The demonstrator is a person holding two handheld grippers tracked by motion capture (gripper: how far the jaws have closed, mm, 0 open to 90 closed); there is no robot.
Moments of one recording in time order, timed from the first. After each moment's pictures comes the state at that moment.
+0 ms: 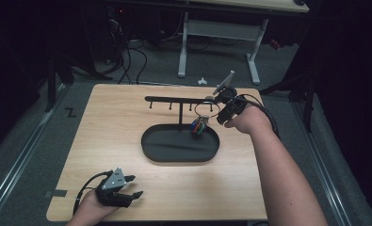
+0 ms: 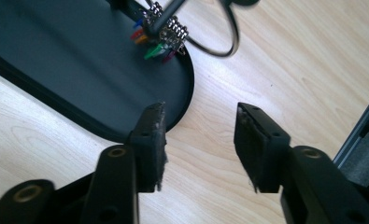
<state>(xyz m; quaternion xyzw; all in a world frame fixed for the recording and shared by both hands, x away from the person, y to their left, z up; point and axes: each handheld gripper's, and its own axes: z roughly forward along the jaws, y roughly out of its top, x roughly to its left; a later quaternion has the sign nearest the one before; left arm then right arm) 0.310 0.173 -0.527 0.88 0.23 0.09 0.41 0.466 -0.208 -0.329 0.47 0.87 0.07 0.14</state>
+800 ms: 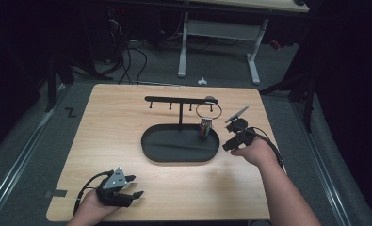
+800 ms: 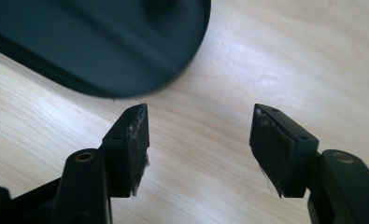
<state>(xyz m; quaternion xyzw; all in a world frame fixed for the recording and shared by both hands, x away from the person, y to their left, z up) 0.311 0.172 -0.528 0.88 0.23 0.09 0.41 0.422 -0.252 -0.419 0.52 0.84 0.10 0.10</state>
